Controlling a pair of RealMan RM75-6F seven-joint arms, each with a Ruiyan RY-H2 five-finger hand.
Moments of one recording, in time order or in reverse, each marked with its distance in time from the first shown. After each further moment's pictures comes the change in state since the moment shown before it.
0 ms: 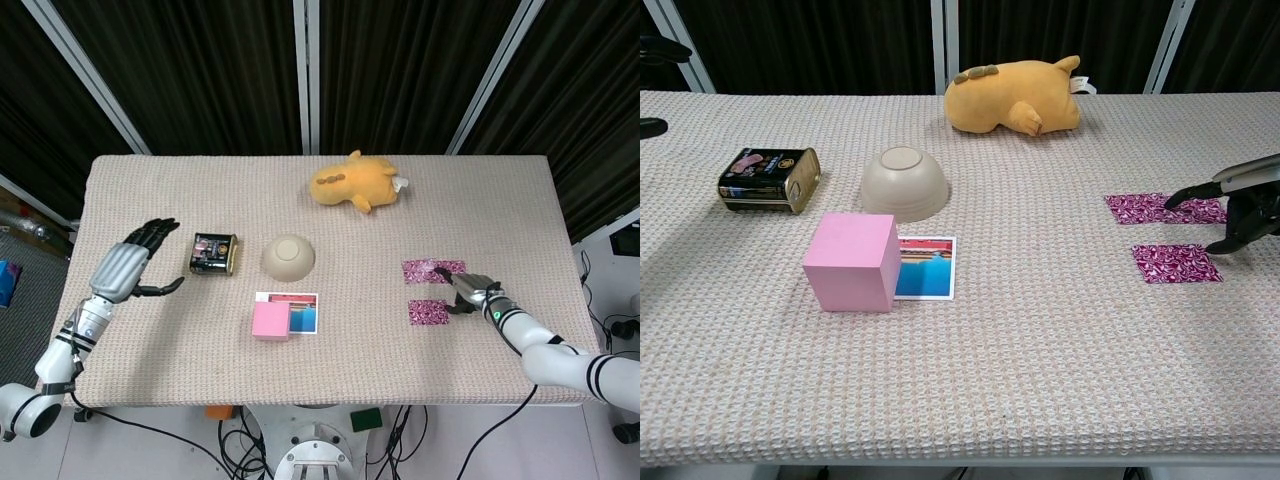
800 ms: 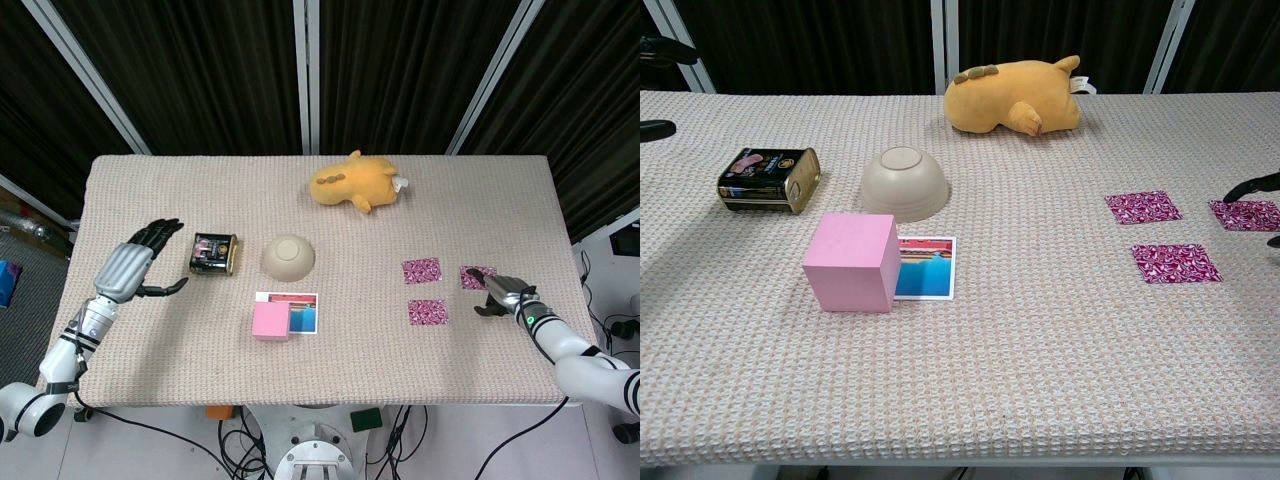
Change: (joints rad) left arm -0.006 -0.006 -0.002 -0.011 -0.004 -0.005 0.016; right arm -0.093 0.100 0.006 -0.032 -0.113 0.064 0.064
